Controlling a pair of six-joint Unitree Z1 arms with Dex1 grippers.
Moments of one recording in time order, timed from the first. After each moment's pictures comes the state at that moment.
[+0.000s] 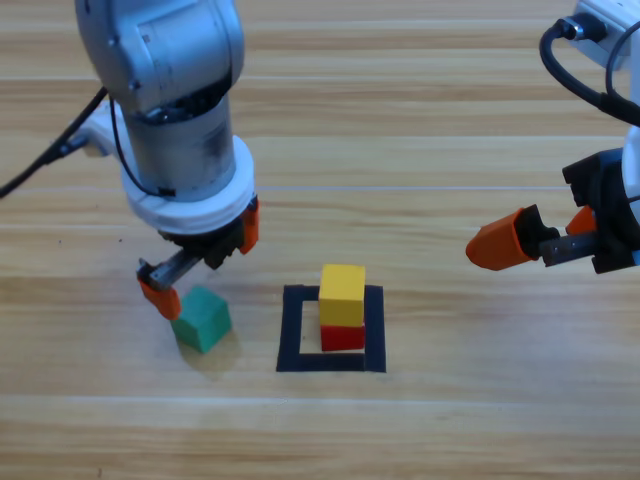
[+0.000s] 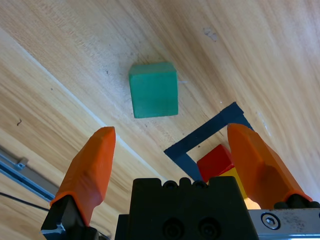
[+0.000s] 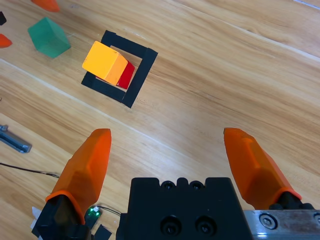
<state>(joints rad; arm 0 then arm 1) -0.78 2.03 -1.59 1.08 0.14 -1.78 1.00 1.55 -1.05 0.46 -0.16 0.51</state>
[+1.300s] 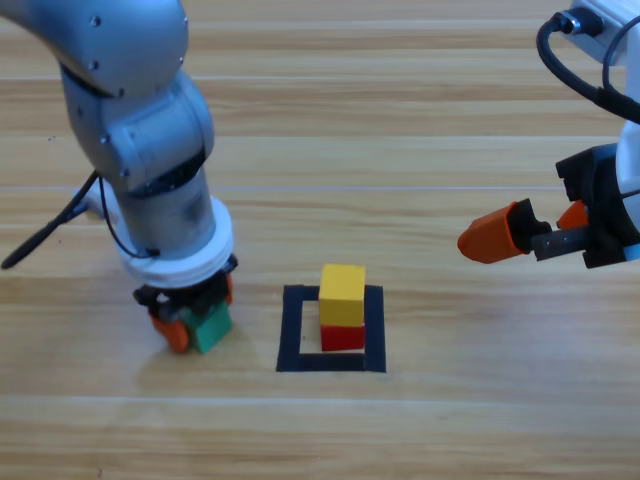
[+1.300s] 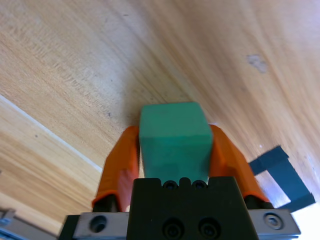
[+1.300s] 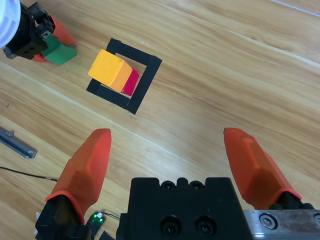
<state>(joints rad) -0.70 2.07 -1.34 0.79 0.07 -1.68 1.00 1.55 -1.03 0.42 -0.16 0.51</state>
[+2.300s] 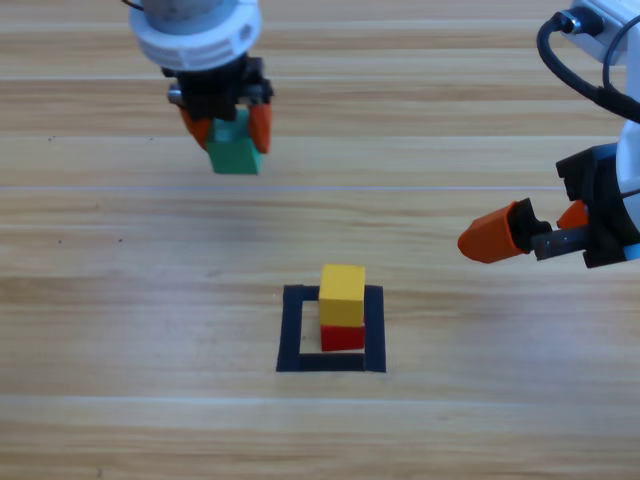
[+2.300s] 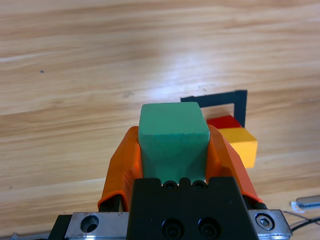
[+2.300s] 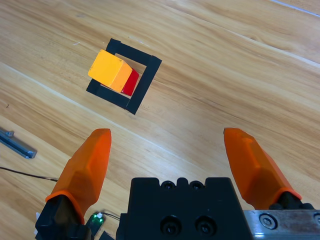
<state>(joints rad) -0.64 2.15 -2.15 1.36 0.06 -0.62 1.00 1.55 -1.03 0.42 -0.16 0.51</state>
